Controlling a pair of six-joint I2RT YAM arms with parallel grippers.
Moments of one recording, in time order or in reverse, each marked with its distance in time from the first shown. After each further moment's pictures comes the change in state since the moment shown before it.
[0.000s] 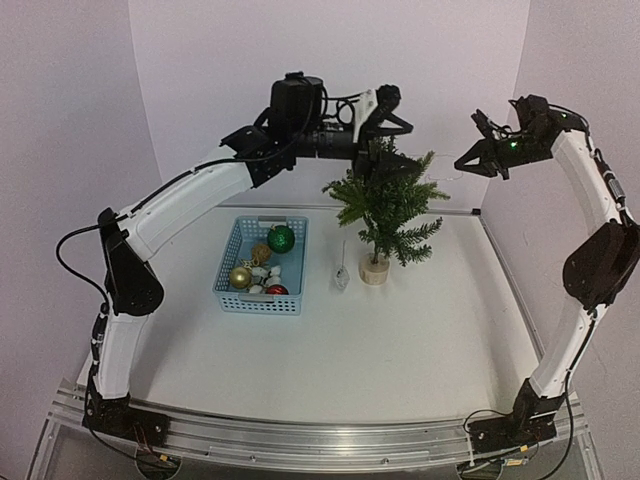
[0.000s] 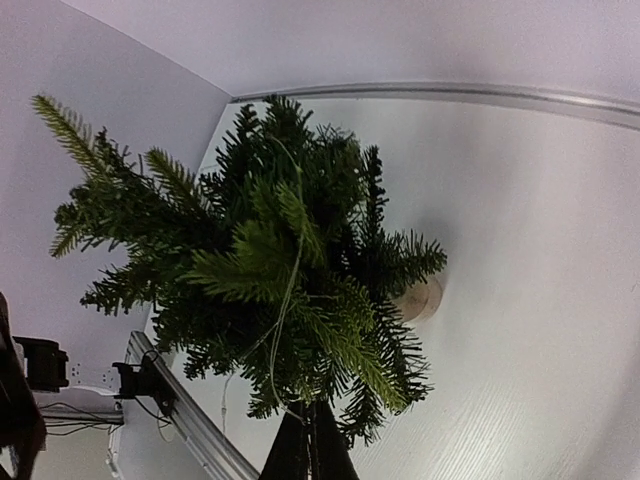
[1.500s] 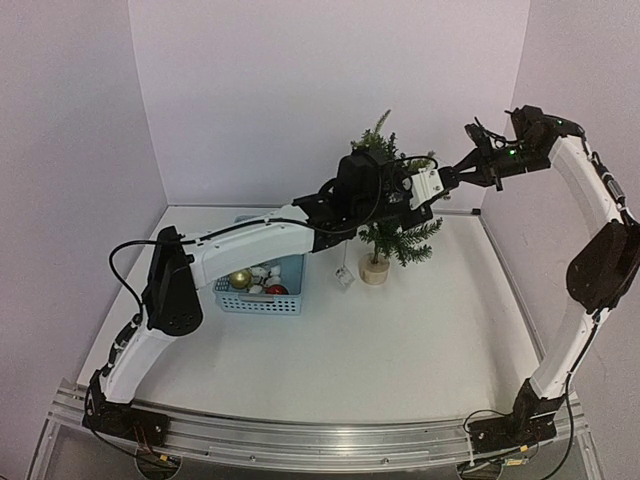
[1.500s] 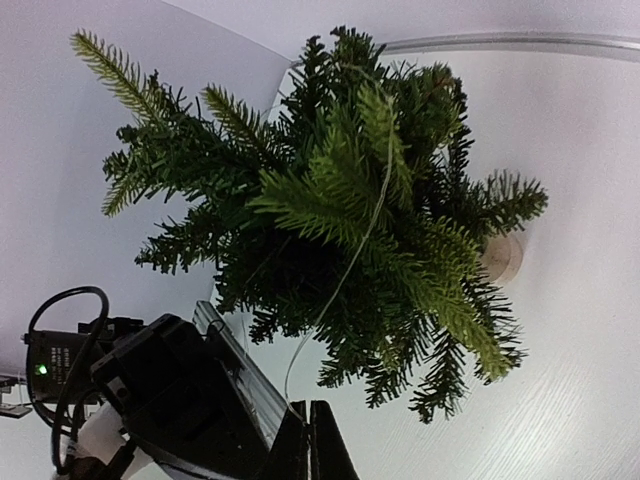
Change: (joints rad) left arm -0.148 0.224 -0.064 0.333 -0.504 0.240; right arm 0.004 -0.041 -0.108 -0.006 -0.165 0.039
